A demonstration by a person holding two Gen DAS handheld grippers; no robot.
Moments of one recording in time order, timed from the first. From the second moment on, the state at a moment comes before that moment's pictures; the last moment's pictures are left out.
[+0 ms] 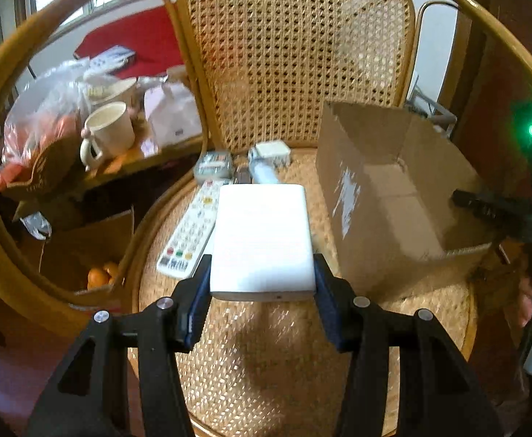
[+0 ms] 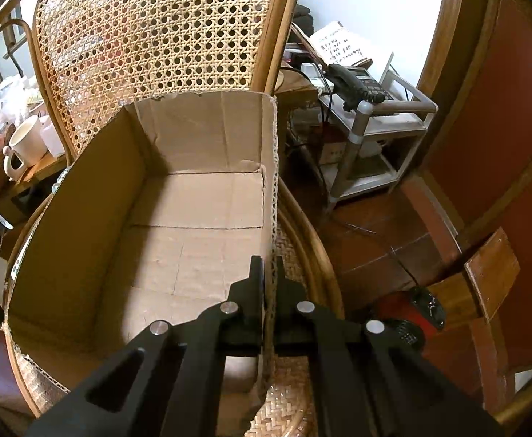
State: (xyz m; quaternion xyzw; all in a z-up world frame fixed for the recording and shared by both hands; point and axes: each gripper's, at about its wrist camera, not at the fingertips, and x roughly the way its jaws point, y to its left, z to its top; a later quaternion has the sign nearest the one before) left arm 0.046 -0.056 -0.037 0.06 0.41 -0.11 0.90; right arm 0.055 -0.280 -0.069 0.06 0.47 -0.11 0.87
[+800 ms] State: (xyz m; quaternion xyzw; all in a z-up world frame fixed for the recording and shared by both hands) left arm 0.098 -0.177 -0.011 0.19 0.34 -0.23 0.89; right arm 0.060 -0.285 -0.075 0.07 0.48 -0.11 0.87
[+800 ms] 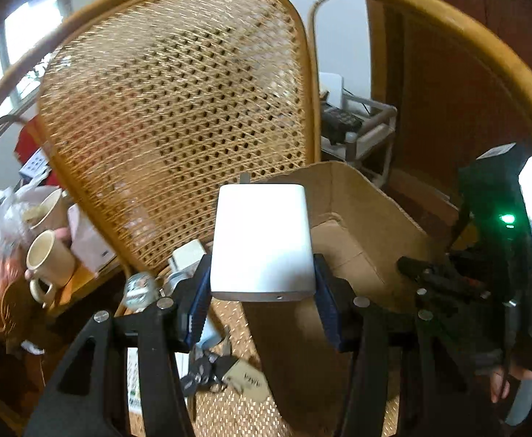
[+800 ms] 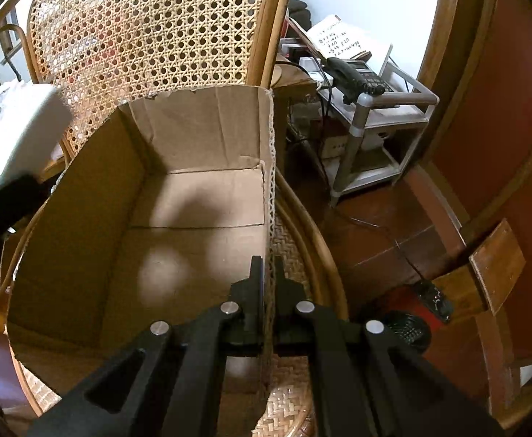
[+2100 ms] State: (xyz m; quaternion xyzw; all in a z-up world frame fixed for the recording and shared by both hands) left arm 0.154 -0.066 -0.022 0.06 0.37 -0.12 0.92; right arm 0.062 -0.288 -0.082 0.09 0.49 -0.12 0.86
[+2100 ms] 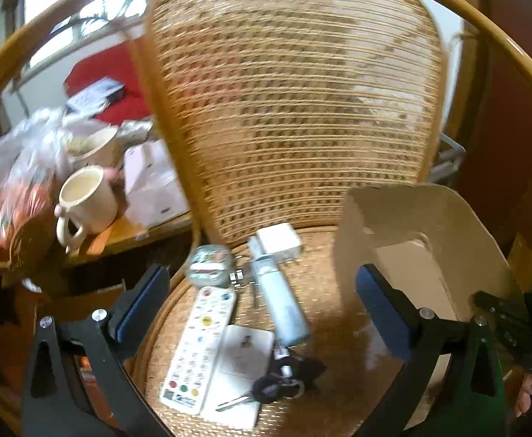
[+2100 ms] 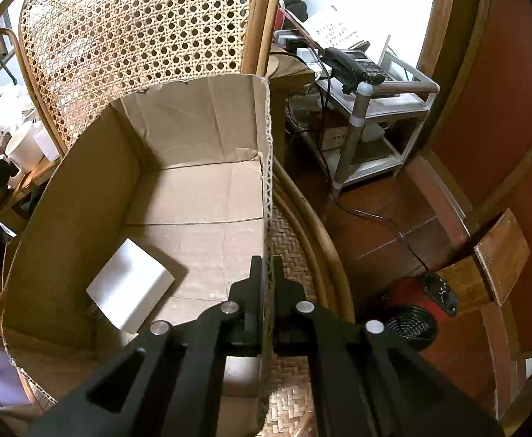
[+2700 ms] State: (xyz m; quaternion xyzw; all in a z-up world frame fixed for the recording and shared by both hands) left arm 0.199 0.008 -0.099 0.05 0.49 -0.05 0.87; right arm 0.063 -0.288 -0.083 0.09 0.49 -0.11 0.86
